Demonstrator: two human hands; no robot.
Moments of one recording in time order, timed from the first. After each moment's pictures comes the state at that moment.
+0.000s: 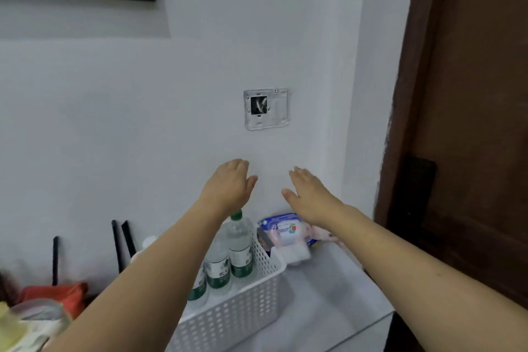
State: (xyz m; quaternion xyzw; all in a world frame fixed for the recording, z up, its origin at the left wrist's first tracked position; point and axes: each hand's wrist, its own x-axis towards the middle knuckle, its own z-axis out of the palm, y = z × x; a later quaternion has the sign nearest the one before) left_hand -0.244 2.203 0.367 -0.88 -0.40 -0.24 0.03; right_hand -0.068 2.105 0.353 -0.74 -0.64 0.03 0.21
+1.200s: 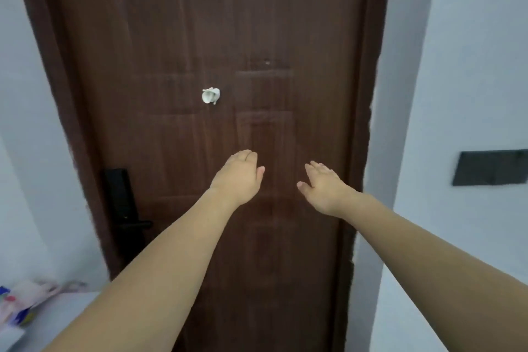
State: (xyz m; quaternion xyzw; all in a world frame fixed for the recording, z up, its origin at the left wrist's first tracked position) left_hand -0.013 1.771 0.410 -0.95 0.17 -0.24 -0.11; right_hand -0.048 1.567 0.404 -0.98 -0.08 -0.11 0.14
